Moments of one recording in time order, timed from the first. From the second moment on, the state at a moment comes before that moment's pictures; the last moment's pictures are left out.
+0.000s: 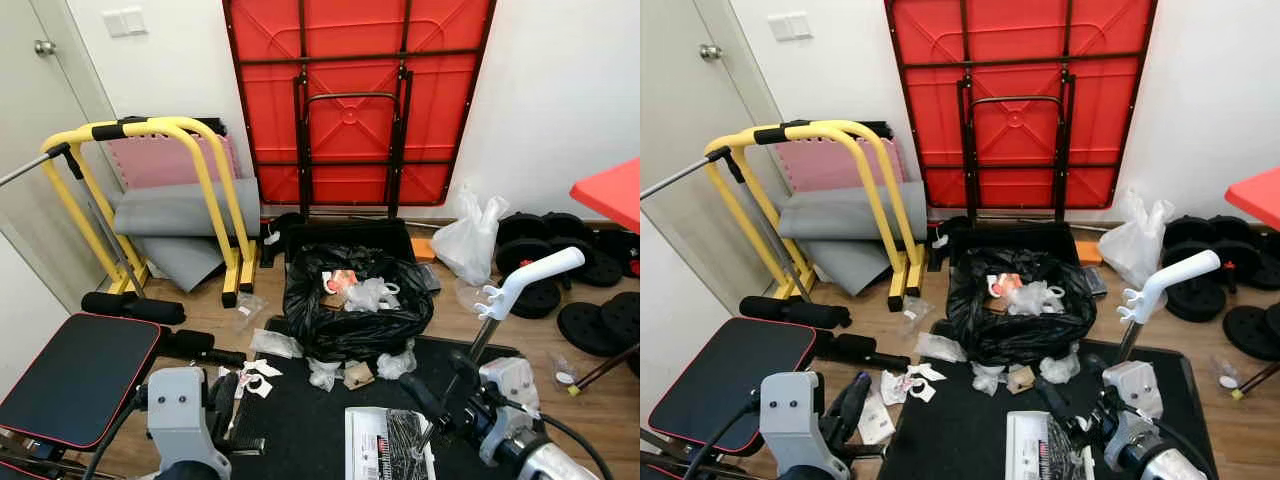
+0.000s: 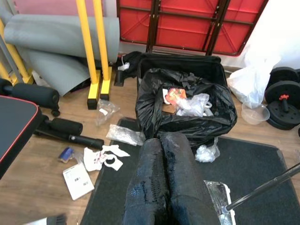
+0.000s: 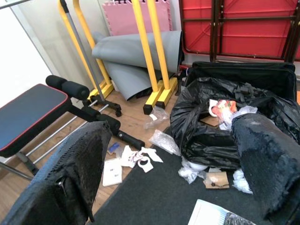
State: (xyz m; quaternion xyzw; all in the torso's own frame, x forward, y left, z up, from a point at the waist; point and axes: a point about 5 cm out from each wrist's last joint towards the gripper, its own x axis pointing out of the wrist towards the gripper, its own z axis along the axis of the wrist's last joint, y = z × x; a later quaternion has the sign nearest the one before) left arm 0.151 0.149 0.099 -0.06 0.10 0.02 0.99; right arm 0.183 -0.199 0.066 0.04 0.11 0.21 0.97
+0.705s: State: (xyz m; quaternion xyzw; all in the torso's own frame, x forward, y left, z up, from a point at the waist) left arm 0.154 0.147 0.100 -0.03 0.08 0.01 1.00; right arm 0.190 -0.195 0.082 0.03 0.07 0.23 0.97
